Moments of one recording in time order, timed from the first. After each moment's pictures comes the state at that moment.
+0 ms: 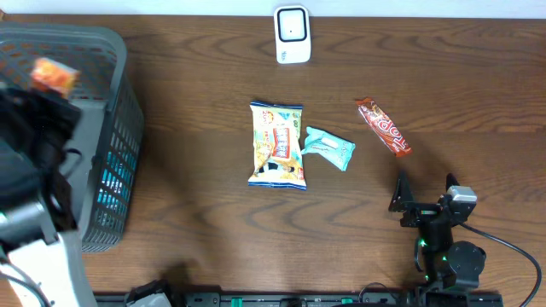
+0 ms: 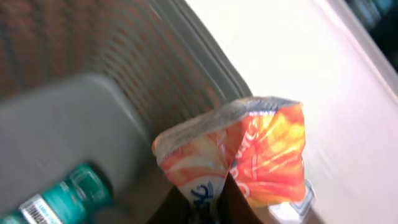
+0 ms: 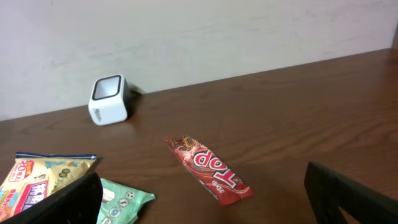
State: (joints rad) left arm 0.36 1.07 1.35 -0.80 0.08 -0.66; right arm -0.09 0.01 0.01 -0.06 -0.11 0.18
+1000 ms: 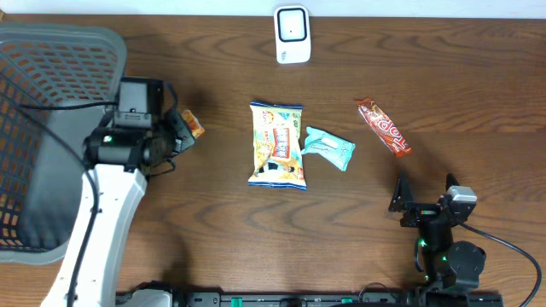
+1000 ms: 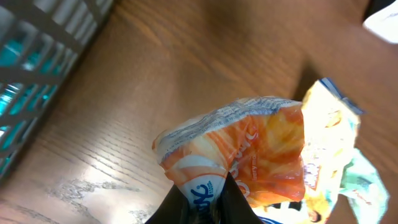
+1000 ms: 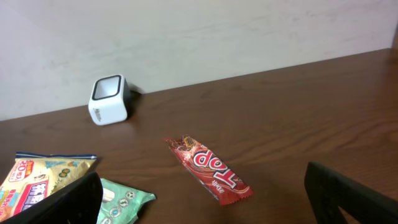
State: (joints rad) left arm -0.09 1.34 1.19 -0.94 0.00 -0.59; right arm -0.09 0.01 0.01 -0.06 -0.11 0.18
